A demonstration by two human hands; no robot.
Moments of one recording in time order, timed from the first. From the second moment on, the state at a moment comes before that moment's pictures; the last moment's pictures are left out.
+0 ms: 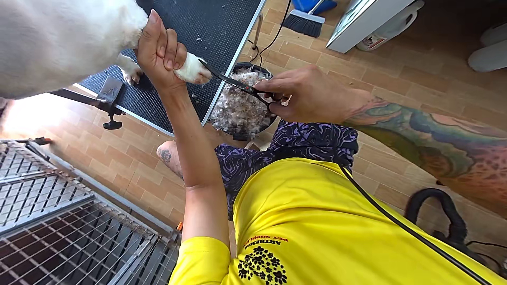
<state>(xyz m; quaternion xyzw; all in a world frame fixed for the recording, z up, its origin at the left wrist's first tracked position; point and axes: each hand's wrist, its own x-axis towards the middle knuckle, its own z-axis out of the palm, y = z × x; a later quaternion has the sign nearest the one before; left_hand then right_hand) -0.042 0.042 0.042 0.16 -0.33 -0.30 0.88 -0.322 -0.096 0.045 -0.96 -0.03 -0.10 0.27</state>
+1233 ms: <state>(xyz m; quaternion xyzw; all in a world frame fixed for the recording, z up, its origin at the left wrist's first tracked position) -0.040 0.043 0.038 0.11 -0.34 -0.33 0.87 -0.325 -0.093 0.062 -0.75 0.06 0.04 0.65</state>
